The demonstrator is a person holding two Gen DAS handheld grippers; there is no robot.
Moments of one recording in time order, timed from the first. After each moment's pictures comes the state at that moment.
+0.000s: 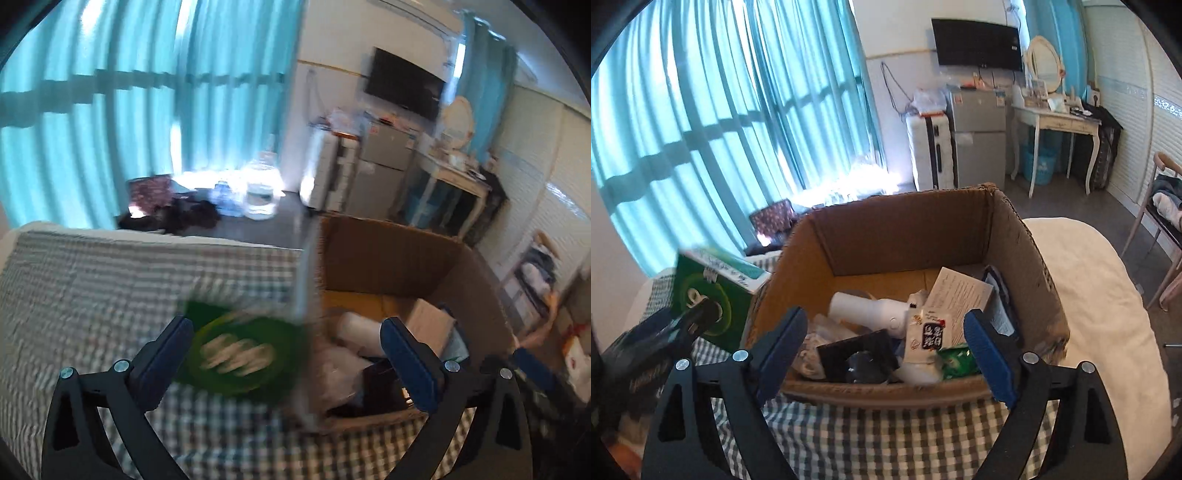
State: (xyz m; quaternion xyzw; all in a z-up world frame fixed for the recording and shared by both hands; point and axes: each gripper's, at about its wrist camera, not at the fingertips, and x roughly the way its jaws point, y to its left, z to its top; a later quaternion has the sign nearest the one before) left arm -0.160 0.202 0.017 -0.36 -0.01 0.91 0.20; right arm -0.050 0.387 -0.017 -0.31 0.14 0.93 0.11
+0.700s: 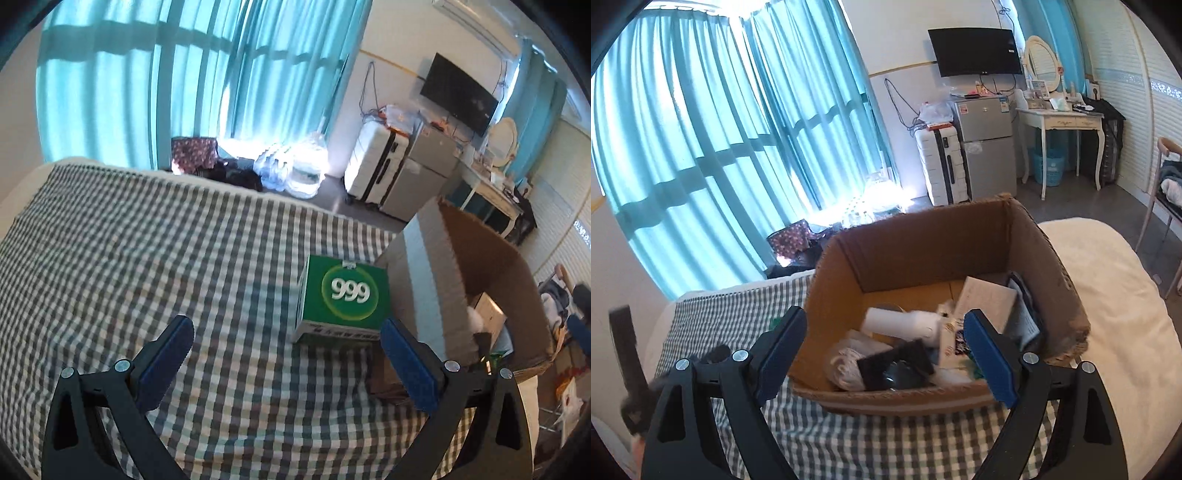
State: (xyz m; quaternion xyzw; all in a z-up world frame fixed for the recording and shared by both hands) left arm -0.184 0.087 -0.026 -0.41 -0.07 0.90 0.12; right arm -0.064 0.379 0.006 -0.28 0.17 0.94 0.10
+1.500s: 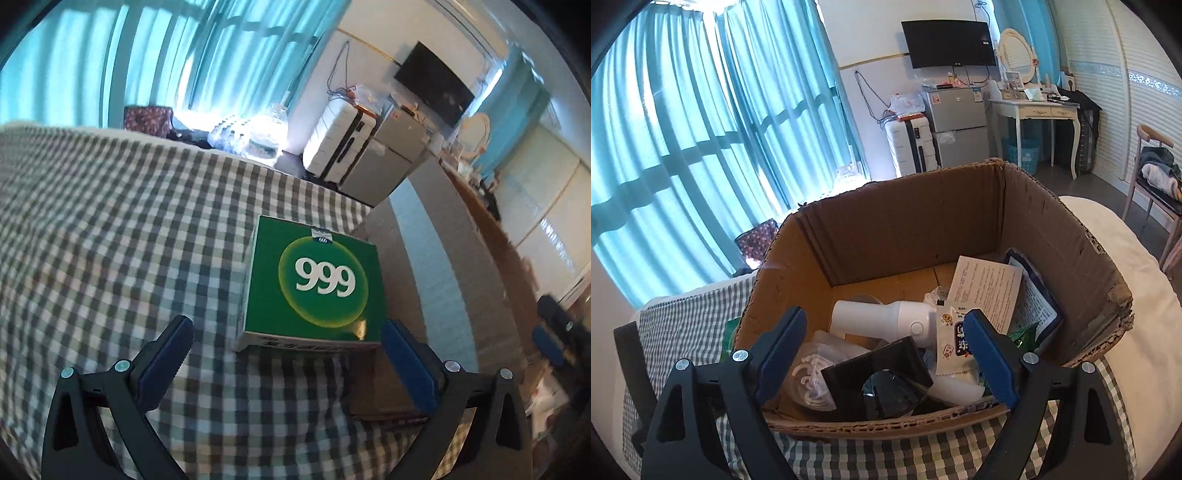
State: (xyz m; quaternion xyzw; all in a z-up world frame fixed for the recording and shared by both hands) left arm -0.224 0.118 -0.092 -0.44 -0.13 0.86 0.21; right arm -0.093 0.391 -0.055 -0.29 0.17 0.93 0.16
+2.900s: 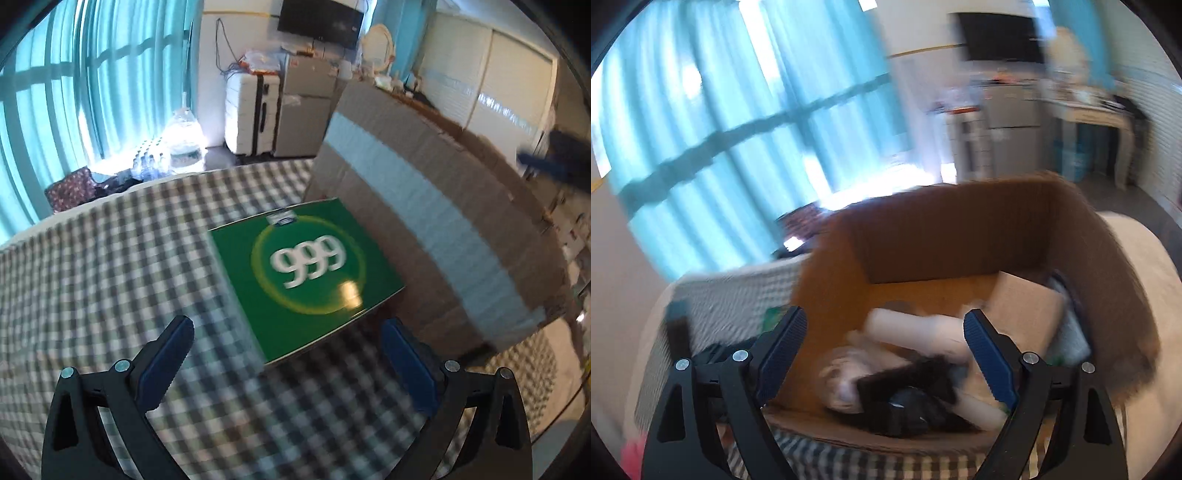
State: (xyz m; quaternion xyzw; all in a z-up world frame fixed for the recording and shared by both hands) left arm -0.241 0.147 -0.103 -0.41 0.10 0.84 0.34; right arm -0.132 0.379 -0.026 -0.34 0.10 0.94 -0.02
